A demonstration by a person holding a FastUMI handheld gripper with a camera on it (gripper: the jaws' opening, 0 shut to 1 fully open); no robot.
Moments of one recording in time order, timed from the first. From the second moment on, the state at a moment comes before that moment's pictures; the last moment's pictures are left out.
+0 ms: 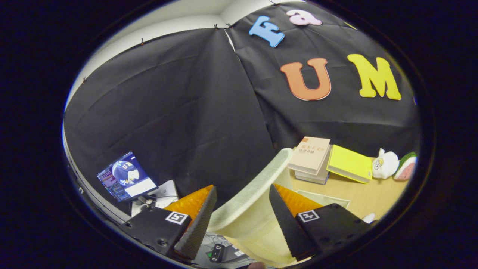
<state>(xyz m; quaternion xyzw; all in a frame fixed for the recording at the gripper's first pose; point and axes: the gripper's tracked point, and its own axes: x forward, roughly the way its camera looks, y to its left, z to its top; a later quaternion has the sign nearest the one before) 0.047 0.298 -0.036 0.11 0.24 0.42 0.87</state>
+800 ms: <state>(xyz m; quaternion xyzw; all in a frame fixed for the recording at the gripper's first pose) 0.058 0.082 -0.079 0.09 0.21 0.18 0.96</state>
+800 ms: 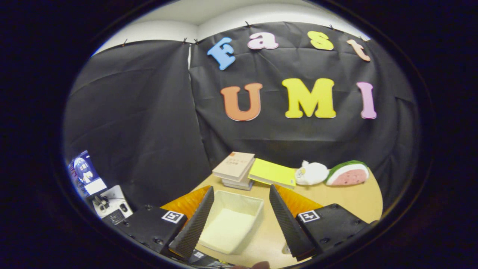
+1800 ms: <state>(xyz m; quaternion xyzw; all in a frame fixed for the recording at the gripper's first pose) 0.069 -0.036 -0.400 0.11 0.57 0.11 0.80</state>
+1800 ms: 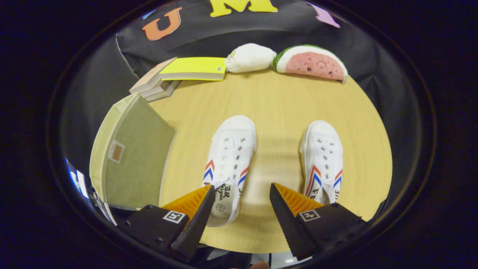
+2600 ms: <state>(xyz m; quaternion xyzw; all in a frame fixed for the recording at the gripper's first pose) 0.069 -0.014 -0.426 0.18 0.65 0.16 0.72</state>
